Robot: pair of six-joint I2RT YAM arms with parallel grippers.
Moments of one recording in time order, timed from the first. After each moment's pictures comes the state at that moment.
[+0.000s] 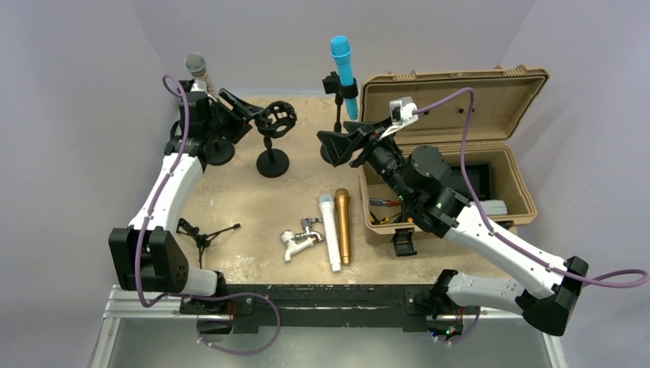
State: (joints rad) left arm -0.03 1.41 1.22 -0.24 0.30 -0.97; right arm 0.88 1.09 1.10 0.24 0.20 0.41
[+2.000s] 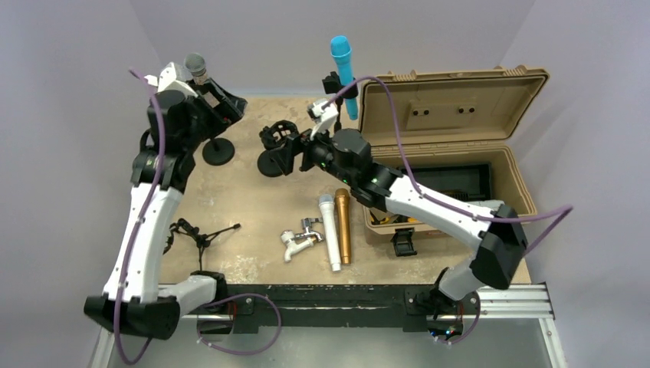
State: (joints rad) left arm -0.11 1.18 1.40 -0.52 0.02 -0.67; right arm 0.92 1.49 1.25 0.20 0.07 0.36
